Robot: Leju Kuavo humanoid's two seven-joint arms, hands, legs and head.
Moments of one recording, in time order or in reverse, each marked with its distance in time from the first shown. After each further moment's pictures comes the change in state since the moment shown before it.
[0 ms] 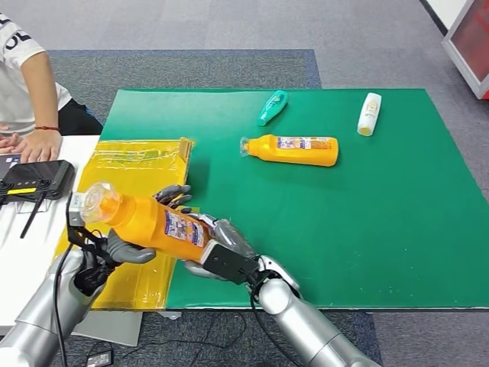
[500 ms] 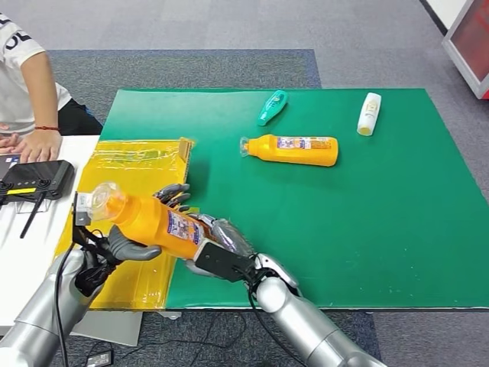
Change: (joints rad) left arm 0.000 0.004 0.000 0.002 -0.056 0.071 -0.010; right arm -0.030 0.004 0.020 0.048 0.035 -0.021 0.054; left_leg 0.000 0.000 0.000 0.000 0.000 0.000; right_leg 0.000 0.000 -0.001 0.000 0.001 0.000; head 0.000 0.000
